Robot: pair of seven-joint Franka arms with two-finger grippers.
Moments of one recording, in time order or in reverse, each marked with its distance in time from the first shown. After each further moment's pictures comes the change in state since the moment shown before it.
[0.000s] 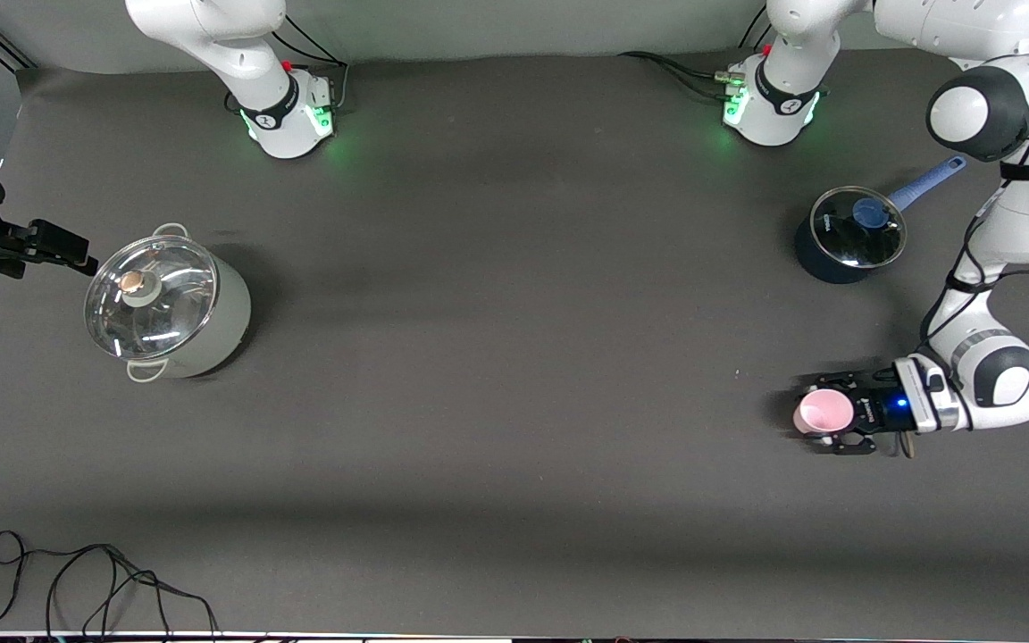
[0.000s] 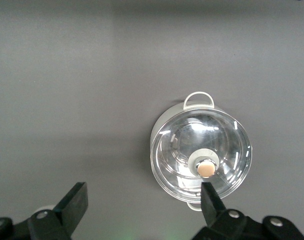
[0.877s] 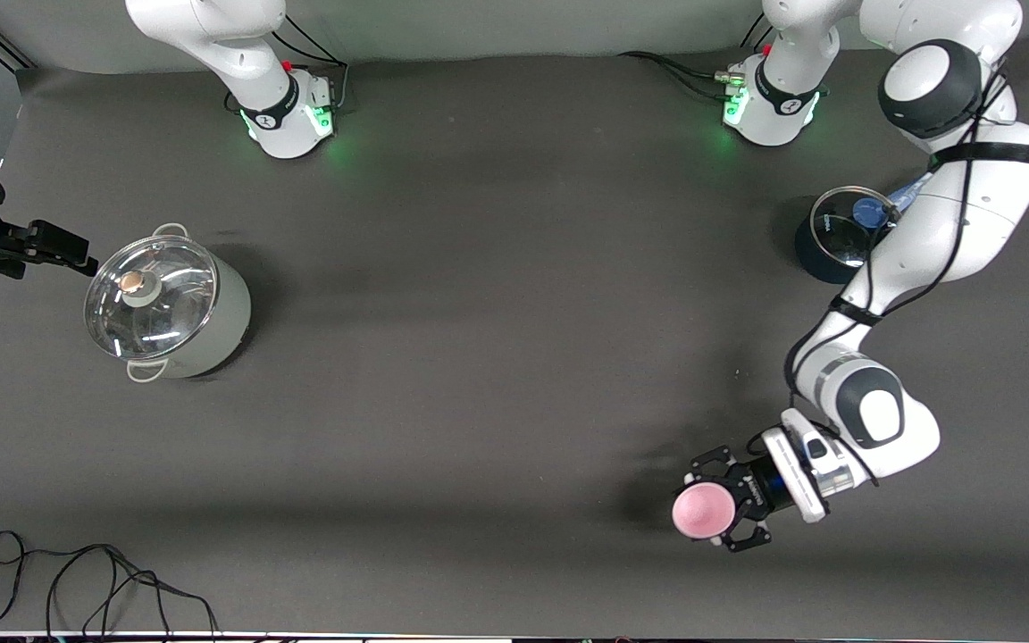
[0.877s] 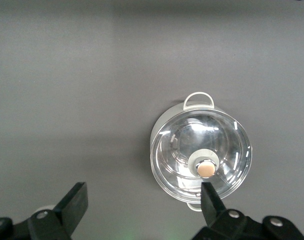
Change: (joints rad) left arm -0.208 -0.006 -0.482 0.129 -0.011 0.814 -0.406; right arm 0.000 0.007 0.000 0.006 0.000 0.002 0.000
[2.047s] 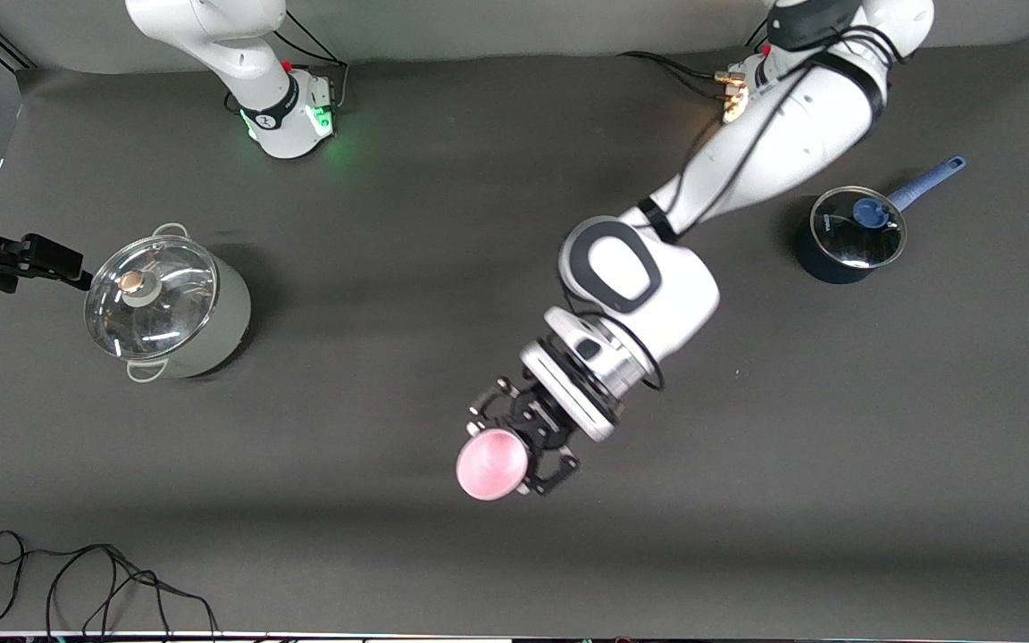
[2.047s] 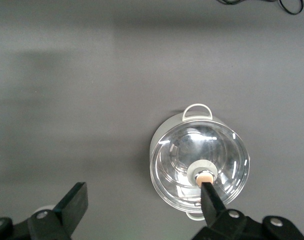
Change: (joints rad) left arm -0.523 -0.092 -0.230 0.155 0.002 0.886 -0.359; right arm 0.001 0.046 0.004 0.074 0.000 -0.001 0.000
